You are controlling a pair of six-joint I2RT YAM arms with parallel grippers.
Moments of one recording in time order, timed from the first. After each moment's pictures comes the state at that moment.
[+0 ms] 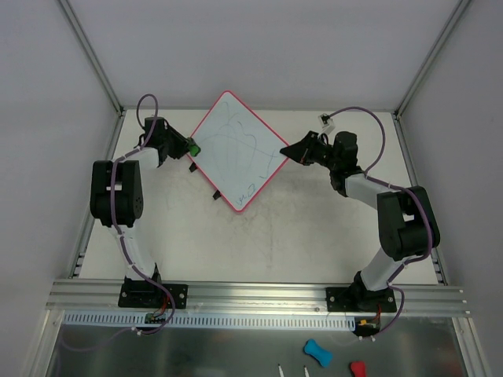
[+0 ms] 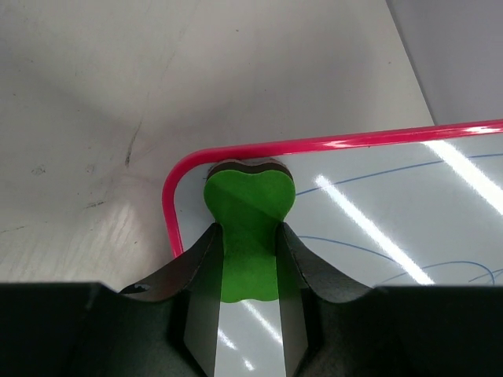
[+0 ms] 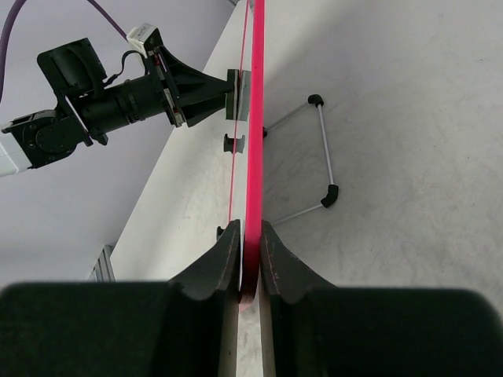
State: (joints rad) left arm 0.01 1.95 1.22 0.07 0.22 -0.90; right arm 0.26 1.69 0.90 0.62 -0.67 0.70
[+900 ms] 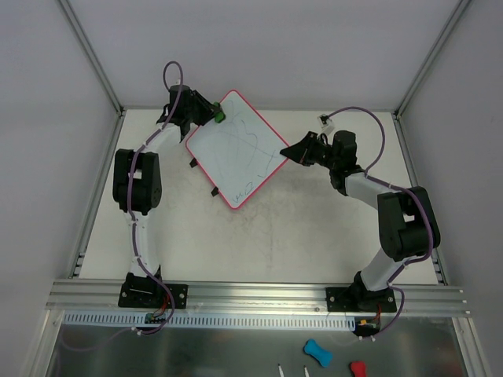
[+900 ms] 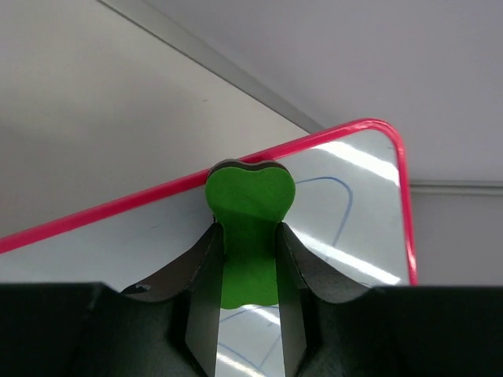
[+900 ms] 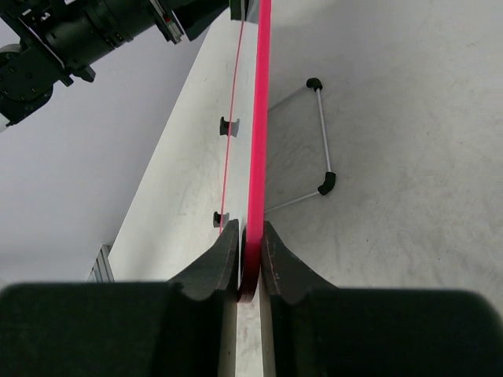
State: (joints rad) left arm -0.14 2.15 1.69 0.00 0.21 -0.90; right arm 0.26 1.68 0.92 0.55 -0.65 0.69
